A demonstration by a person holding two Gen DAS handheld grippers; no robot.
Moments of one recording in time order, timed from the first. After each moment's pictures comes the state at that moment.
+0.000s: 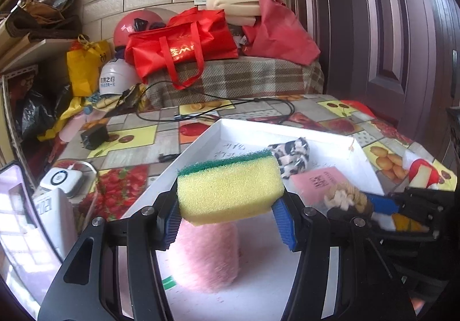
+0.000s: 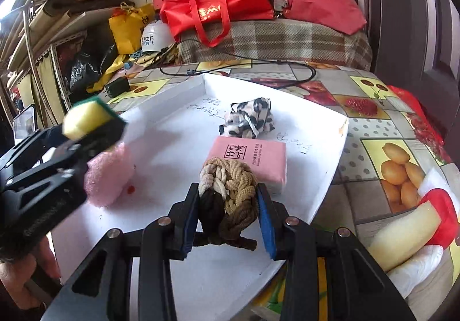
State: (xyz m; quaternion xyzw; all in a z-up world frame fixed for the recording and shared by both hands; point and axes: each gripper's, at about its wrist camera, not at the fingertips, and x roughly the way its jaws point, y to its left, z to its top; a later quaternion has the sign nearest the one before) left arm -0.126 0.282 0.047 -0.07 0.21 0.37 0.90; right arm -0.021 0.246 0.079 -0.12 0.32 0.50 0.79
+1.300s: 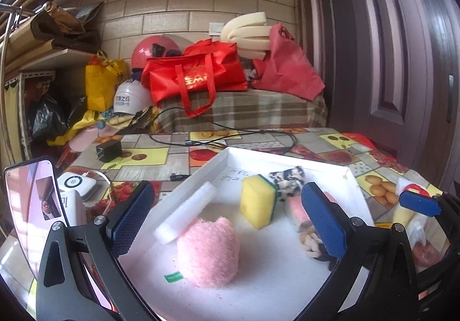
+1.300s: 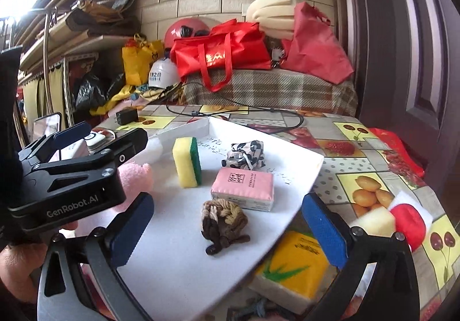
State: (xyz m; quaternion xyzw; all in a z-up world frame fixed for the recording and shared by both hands) left arm -0.160 0.261 0.056 -0.07 0.12 0.39 0.91; right arm -0.052 0.196 0.099 -0.08 0.20 0.51 0.83
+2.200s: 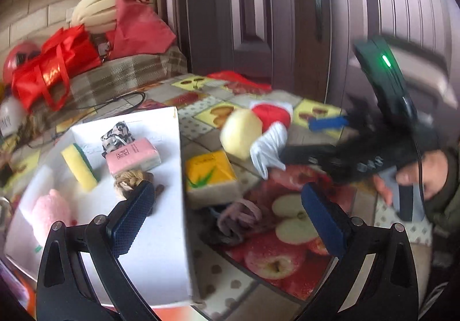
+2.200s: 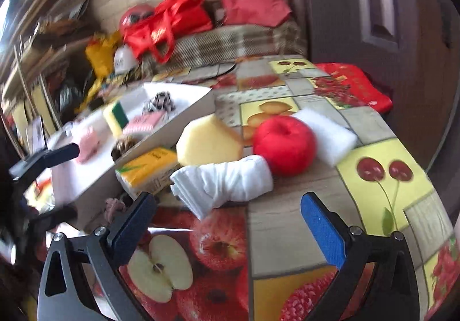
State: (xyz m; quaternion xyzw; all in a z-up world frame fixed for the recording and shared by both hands) left arm -0.093 0.126 0.042 0.01 0.27 0.10 0.96; right arm 0.040 0.082 0.072 -0.08 0.34 0.47 0.81
